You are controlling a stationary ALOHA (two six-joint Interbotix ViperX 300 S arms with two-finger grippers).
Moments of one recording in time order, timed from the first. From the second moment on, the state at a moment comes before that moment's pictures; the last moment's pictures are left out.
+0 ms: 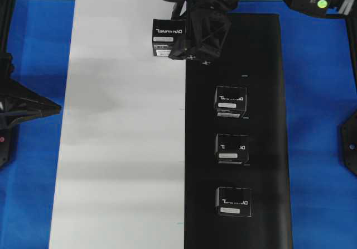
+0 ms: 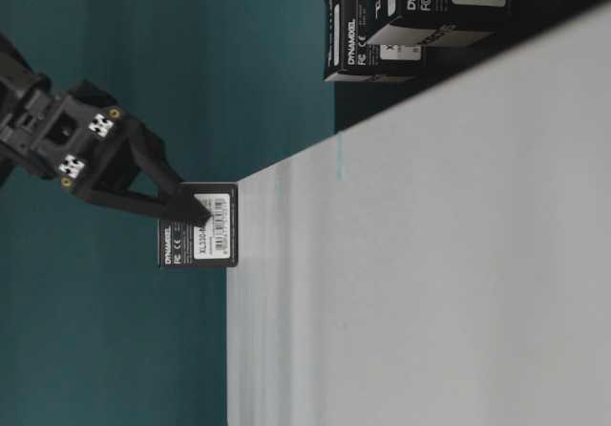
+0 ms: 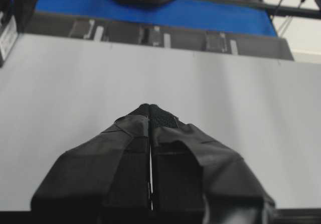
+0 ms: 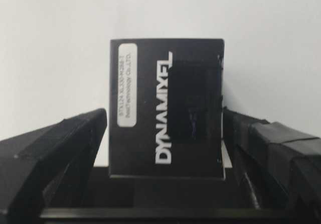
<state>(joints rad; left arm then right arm) -0.02 -1.03 1.02 0.02 0.20 -0.12 -0.44 0.09 0.07 0.44 0.83 -0.64</state>
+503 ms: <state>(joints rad) -0.02 -1.04 1.04 0.02 0.20 -0.18 -0.46 -0.04 0.14 0.45 0.84 -0.64</state>
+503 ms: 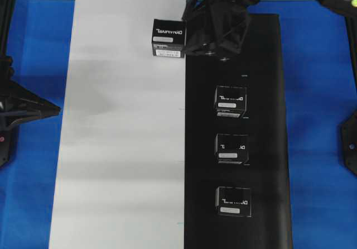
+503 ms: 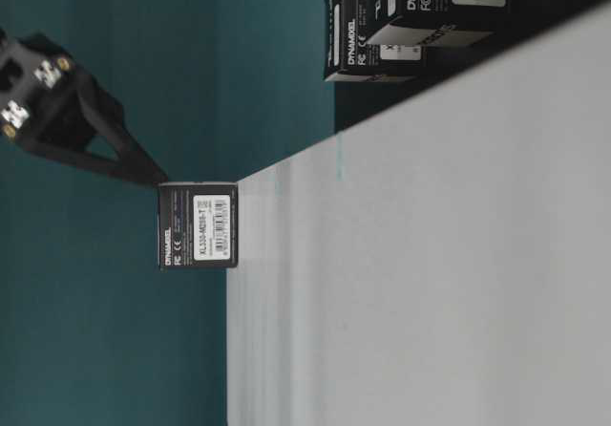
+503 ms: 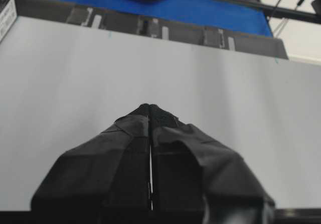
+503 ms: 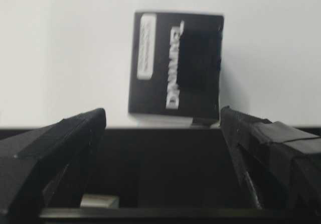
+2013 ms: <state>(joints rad) -0.02 -1.06 1.04 0.02 0.24 -0.17 -0.25 -0.83 0.86 0.53 0.27 -0.42</state>
